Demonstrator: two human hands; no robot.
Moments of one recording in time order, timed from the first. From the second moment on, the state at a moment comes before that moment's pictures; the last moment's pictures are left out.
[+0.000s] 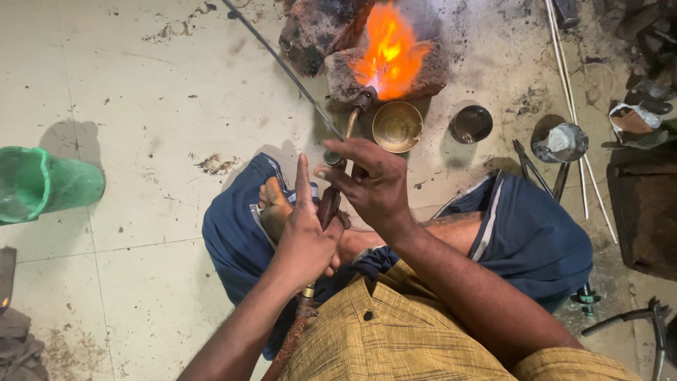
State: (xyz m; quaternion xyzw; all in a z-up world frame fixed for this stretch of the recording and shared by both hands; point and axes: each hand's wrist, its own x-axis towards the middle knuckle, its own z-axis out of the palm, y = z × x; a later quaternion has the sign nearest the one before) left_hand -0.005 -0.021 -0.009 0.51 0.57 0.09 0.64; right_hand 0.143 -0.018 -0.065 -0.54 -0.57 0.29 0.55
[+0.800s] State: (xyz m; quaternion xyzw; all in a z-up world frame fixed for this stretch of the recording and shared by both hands) left_hand -0.006 -0.020 -0.012 0.52 0.57 0.08 0.63; right_hand 0.142 -0.016 -0.076 -0.52 -0.60 0.27 0.55
